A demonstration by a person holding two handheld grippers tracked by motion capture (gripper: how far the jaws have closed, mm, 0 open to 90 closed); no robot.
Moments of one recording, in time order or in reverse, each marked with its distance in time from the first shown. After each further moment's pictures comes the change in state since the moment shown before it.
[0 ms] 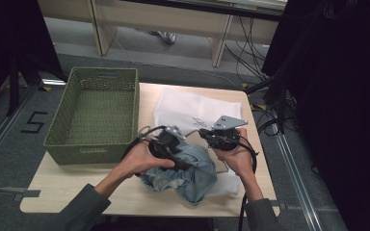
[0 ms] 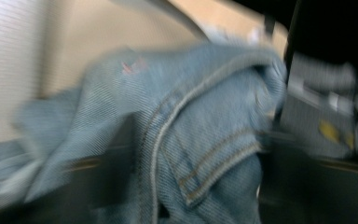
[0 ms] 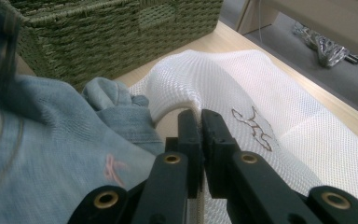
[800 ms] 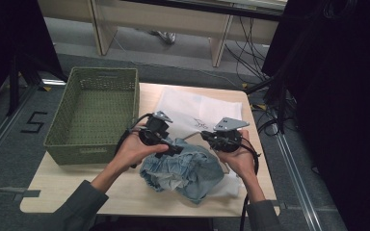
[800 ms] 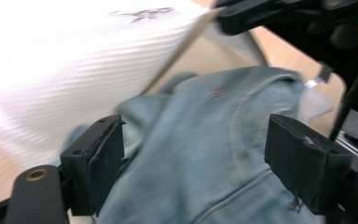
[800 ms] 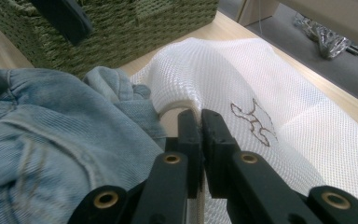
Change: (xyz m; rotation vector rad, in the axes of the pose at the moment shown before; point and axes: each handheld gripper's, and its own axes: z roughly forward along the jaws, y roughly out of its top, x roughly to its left) left arm 0.038 -0.012 -0.043 -0.084 0.238 -0.234; right arm -0.002 -0.007 -0.002 0.019 0.001 0.020
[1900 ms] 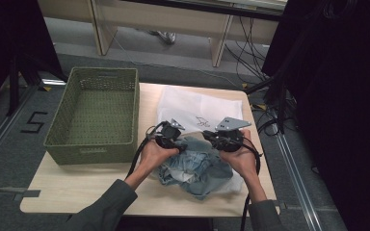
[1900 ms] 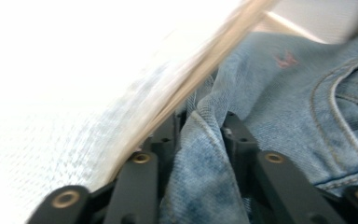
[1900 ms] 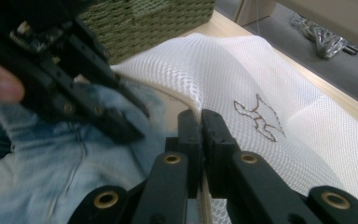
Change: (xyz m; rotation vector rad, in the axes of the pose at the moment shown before) left arm -0.004 -0.004 0.083 -0.031 0.017 0.002; right arm -0.004 -0.002 -0.004 0.010 -0.004 0.014
